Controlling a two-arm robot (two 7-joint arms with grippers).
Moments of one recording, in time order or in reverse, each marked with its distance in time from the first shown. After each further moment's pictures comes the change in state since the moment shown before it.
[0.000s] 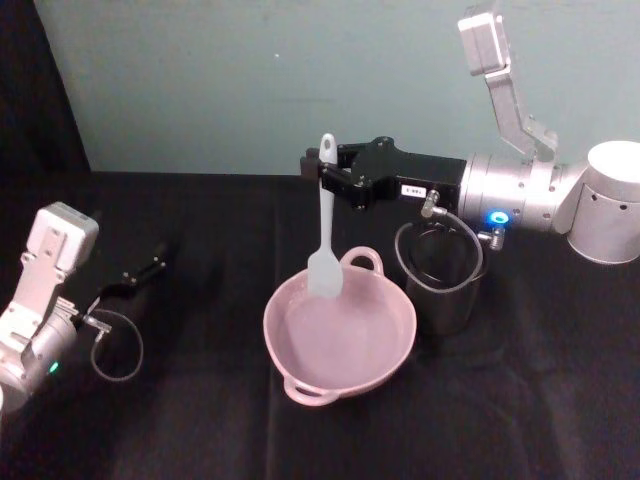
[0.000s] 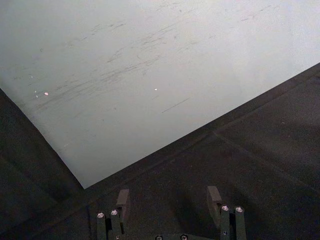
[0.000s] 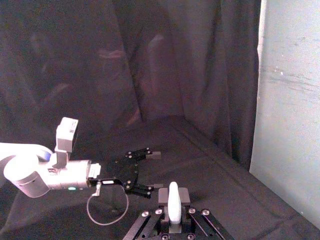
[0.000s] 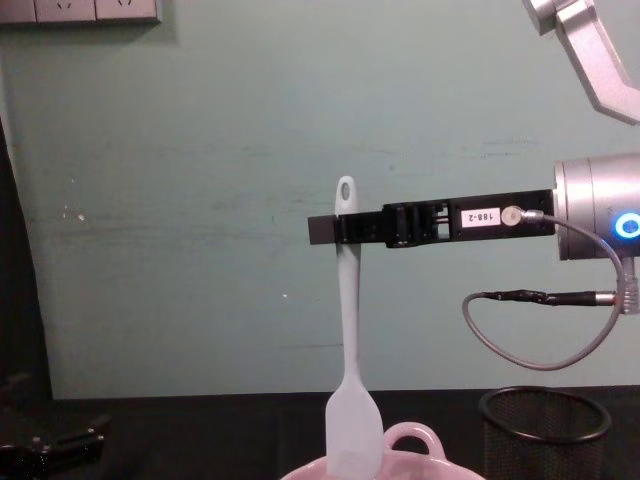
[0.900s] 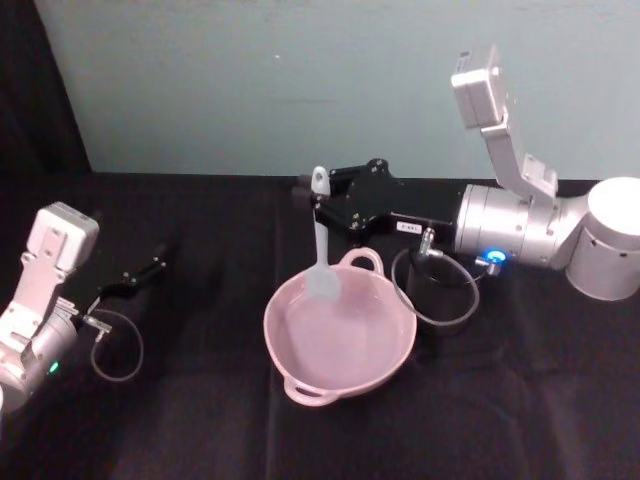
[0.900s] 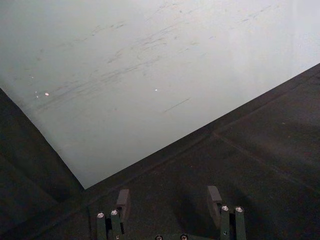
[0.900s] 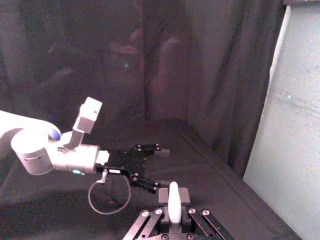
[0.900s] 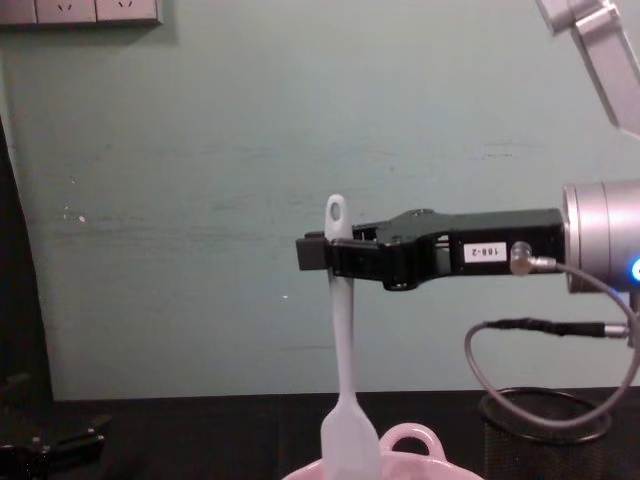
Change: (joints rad) left arm 0.000 0.000 0.000 0.000 0.000 0.000 0.000; right arm -0.094 0.031 0.016 -0.109 -0.137 -0.137 -0.017
